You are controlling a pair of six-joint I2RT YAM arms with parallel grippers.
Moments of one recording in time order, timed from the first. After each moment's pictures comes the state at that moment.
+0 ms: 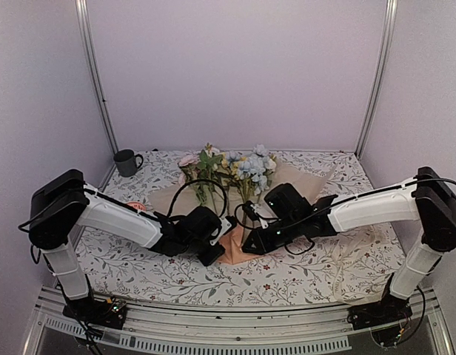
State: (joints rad) left arm -1.03 1.81 0.88 -0.02 -0.22 -0.05; right arm 0.95 1.67 0.96 -0.14 -0.29 0.50
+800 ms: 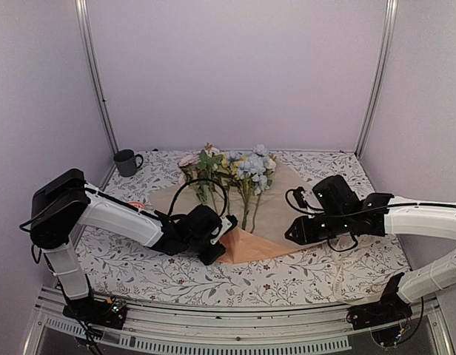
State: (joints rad) left arm -1.02 1.82 0.90 -0.03 -0.21 -0.06; right arm 0.82 1.26 0.77 -0.41 -0.04 0.58
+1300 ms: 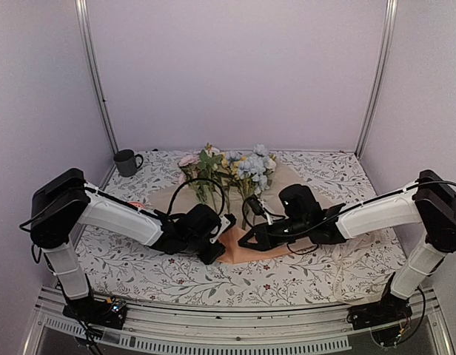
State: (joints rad) left arm -1.01 1.82 0.90 -0.03 -0.19 -0.10; right arm 0.91 1.64 0.80 0.25 -0.48 0.56
